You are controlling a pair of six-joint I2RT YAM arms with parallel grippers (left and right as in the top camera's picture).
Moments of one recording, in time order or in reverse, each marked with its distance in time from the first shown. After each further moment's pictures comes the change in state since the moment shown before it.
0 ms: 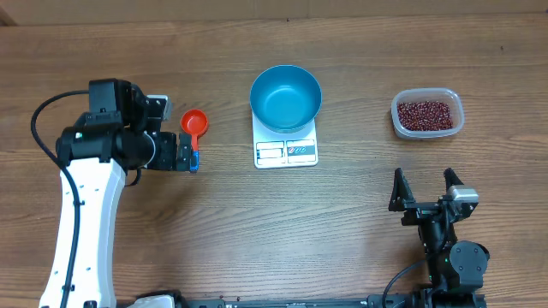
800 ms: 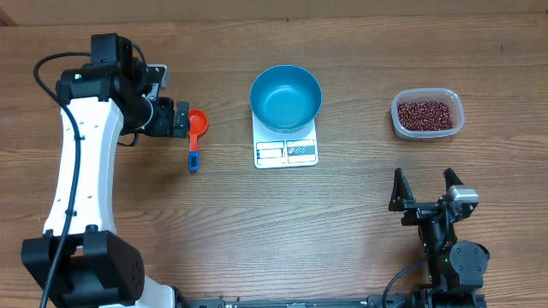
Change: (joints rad) left arm 0.000 0.307 0.343 -0.146 -0.008 0.000; right arm 0.000 0.000 0.000 0.000 0.000 0.000
